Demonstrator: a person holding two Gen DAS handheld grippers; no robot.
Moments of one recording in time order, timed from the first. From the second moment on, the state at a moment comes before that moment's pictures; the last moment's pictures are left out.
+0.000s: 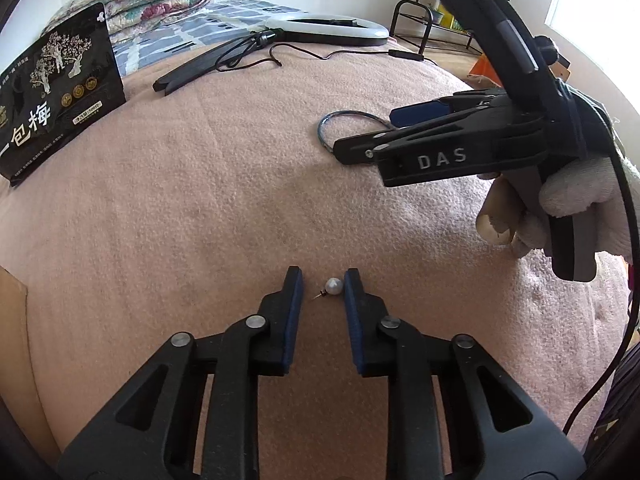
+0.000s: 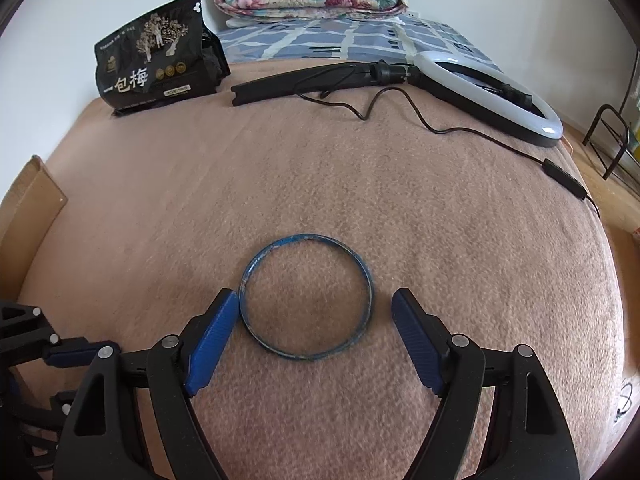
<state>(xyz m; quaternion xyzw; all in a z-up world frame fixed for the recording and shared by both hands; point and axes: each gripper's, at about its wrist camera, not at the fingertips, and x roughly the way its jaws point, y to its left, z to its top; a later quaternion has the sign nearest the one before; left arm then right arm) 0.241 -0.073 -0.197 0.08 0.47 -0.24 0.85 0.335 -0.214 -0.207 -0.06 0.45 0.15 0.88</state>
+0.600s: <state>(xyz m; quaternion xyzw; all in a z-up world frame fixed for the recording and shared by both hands) 0.240 -0.075 -0.199 0.08 0.46 -0.24 0.85 0.343 -0.201 -0.212 -0.09 0.46 0.14 0.87</state>
